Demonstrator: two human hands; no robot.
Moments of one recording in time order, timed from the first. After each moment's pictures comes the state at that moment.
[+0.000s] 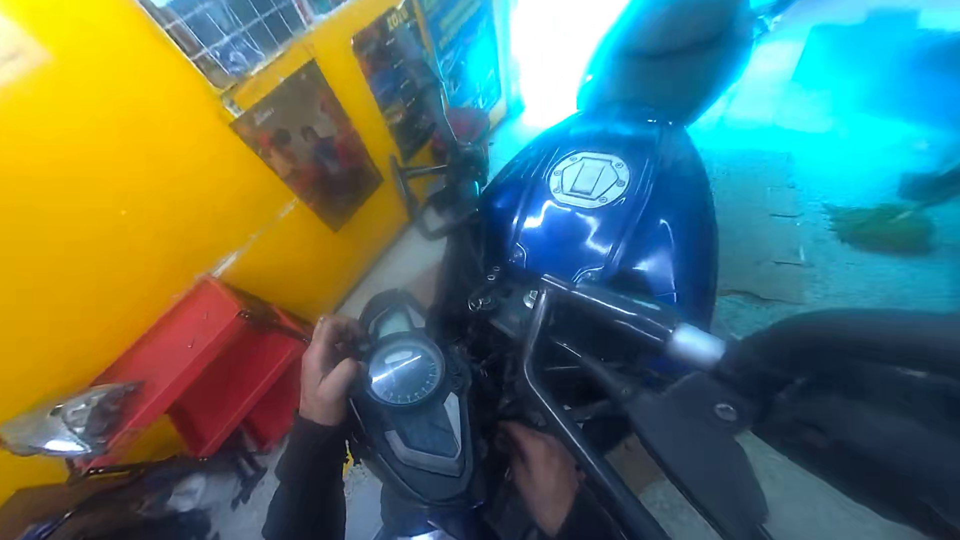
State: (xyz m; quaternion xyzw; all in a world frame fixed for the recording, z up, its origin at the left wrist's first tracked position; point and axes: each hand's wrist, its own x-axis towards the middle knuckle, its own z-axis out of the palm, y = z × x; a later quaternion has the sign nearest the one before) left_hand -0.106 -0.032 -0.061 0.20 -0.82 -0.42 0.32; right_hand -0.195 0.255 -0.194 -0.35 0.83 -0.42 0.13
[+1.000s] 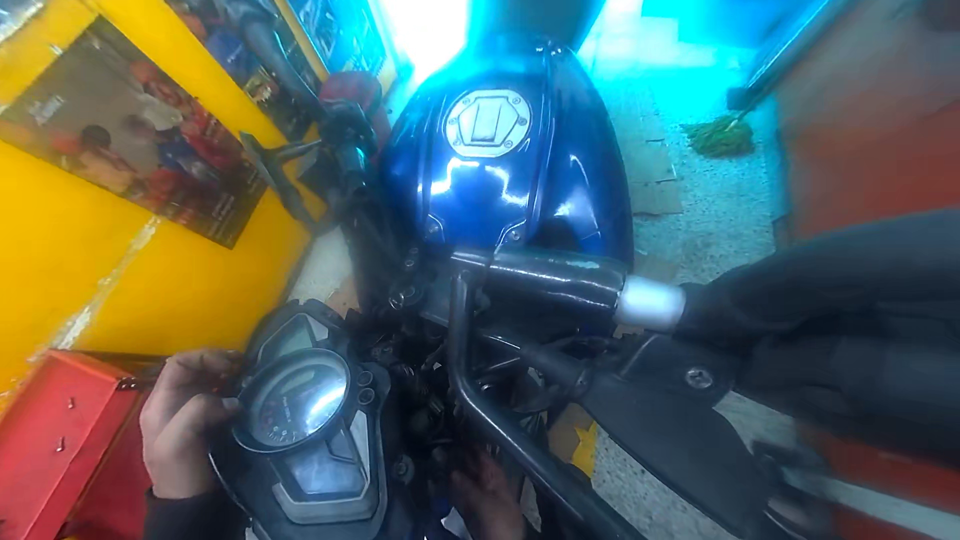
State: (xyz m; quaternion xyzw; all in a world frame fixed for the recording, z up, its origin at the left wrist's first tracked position) left_hand -0.115 -0.085 -0.063 0.19 -0.78 -0.53 0.27; right_hand -0.099 0.225 -0.227 0.19 0.39 -0.82 0.38
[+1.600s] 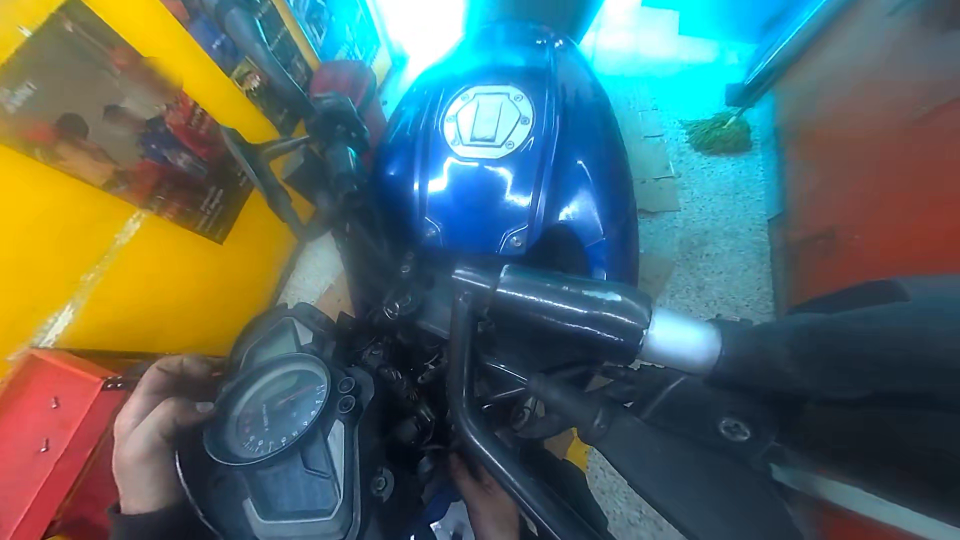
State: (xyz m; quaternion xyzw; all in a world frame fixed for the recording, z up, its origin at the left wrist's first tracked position) left_hand -0.118 -0.093 -0.062 0.23 -0.75 -0.57 0.24; right_hand -0.127 0.211 -0.180 0.15 0.54 -0.78 0.29
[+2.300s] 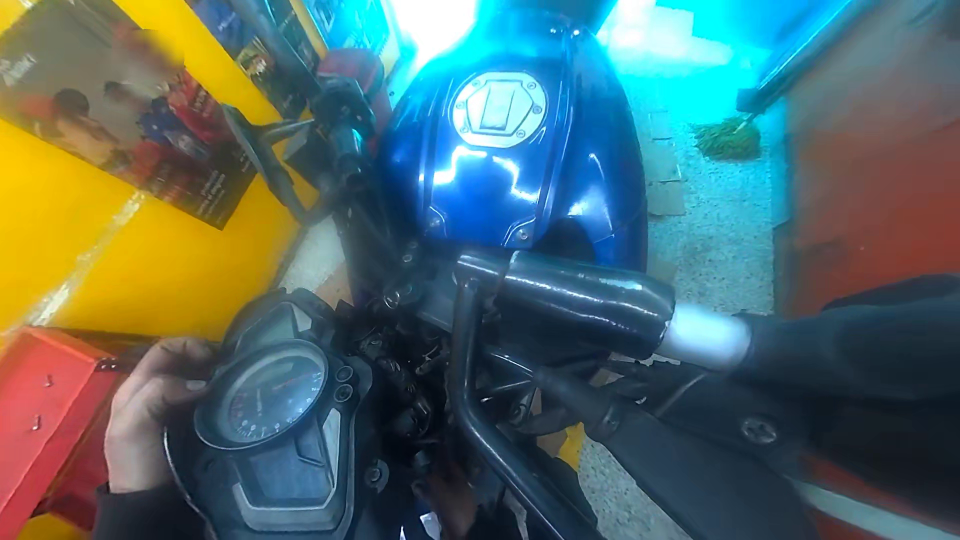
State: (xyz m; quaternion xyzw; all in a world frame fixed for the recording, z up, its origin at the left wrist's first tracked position) left_hand -0.117 -0.094 -0.063 0.26 -0.74 -0.58 0.21; right_hand -0.089 0.183 -0.256 0.27 0.51 -0.66 0.47
